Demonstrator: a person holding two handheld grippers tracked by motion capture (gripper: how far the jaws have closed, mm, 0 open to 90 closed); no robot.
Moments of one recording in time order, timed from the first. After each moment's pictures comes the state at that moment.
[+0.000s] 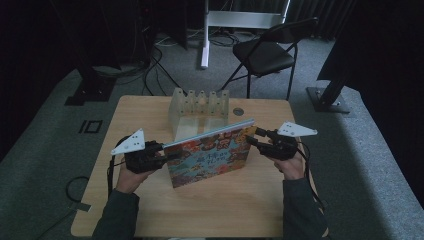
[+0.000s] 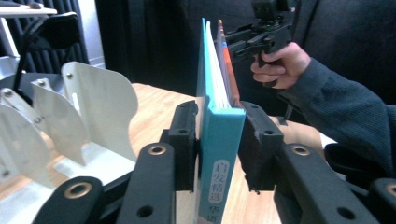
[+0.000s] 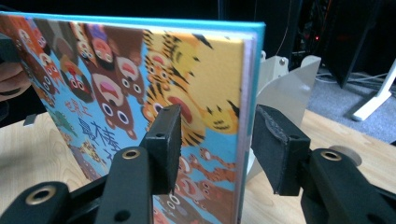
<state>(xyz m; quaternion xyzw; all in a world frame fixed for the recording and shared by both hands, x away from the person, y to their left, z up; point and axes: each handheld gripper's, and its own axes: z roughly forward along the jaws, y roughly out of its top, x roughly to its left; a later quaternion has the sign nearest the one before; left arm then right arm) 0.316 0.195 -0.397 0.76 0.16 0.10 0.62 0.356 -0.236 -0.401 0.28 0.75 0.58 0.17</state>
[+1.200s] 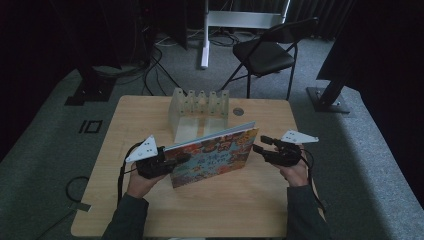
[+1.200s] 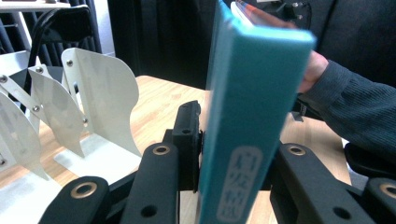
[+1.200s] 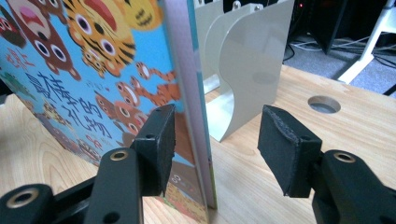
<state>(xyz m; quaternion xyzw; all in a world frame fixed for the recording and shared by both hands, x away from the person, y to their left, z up) 0.311 0.171 -0.417 0.76 0.18 0.13 0.61 0.355 -0.258 -0.437 0.33 0.76 0.54 0.17</state>
